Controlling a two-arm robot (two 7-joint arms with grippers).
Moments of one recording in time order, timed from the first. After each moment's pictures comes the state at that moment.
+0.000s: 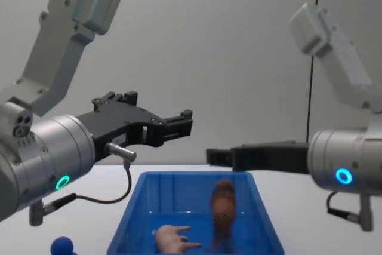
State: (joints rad) left arm -0.24 0.38 0.45 -1.63 -0.20 0.01 -0.01; right arm 0.27 0.09 -0.34 -1.54 0.20 0.42 0.25
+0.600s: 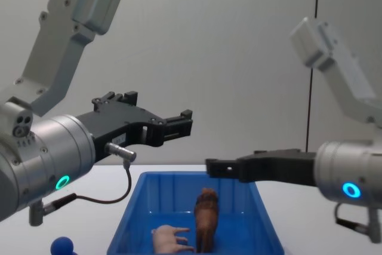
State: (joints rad) left arm -0.24 0.38 0.45 -1.63 -0.20 0.01 -0.01; right arm 0.26 0.10 -0.34 -1.52 0.18 0.38 0.26
